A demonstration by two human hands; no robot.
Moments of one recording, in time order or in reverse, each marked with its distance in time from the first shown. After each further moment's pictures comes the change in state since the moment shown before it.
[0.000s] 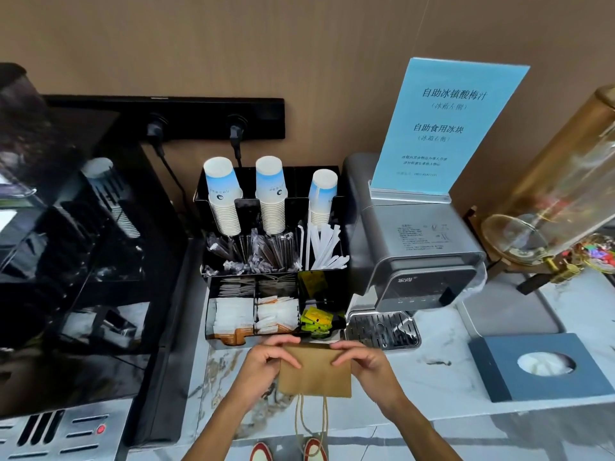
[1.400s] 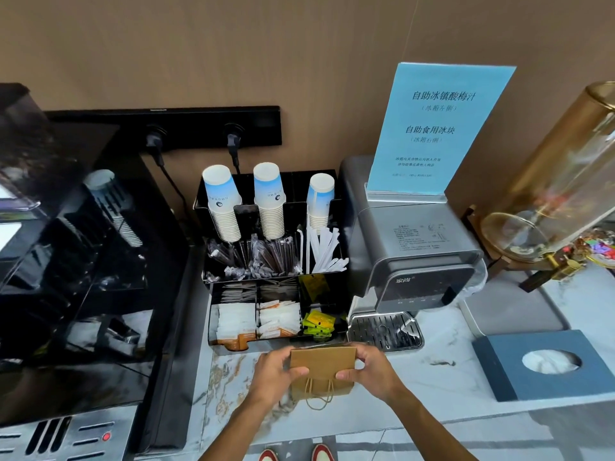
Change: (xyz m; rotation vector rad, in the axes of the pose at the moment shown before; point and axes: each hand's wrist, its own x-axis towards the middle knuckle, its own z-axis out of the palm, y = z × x) left_hand 0.008 -0.005 0.022 0.329 0.047 -0.175; right_hand 0.022 0.017 -0.010 -0.377 -0.104 0.195
